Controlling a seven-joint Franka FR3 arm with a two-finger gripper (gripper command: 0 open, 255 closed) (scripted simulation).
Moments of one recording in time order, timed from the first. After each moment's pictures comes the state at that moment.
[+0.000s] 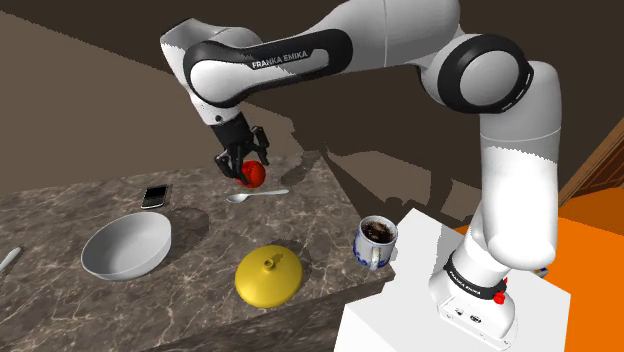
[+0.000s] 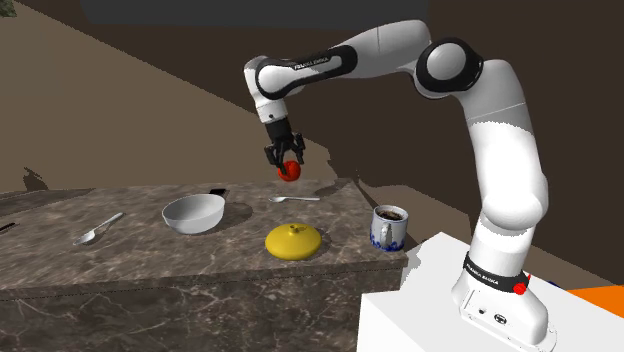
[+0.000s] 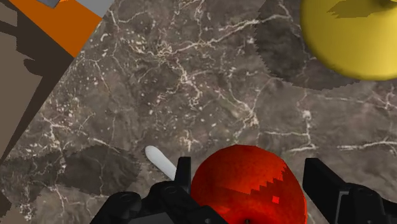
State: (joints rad) arm 0.24 0.42 0.39 -1.41 -0.23 1.48 0.49
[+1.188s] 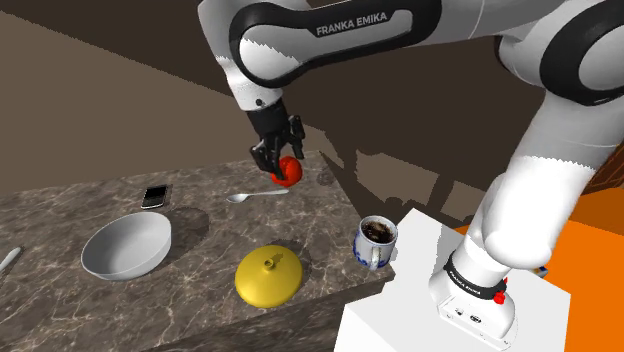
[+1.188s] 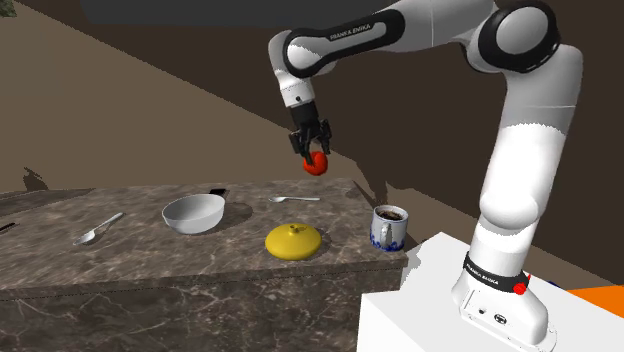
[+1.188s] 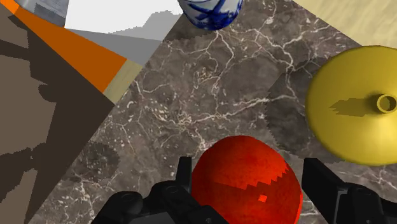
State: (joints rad) arm 0.18 0.04 0.41 -1.76 -0.10 1.49 0.45
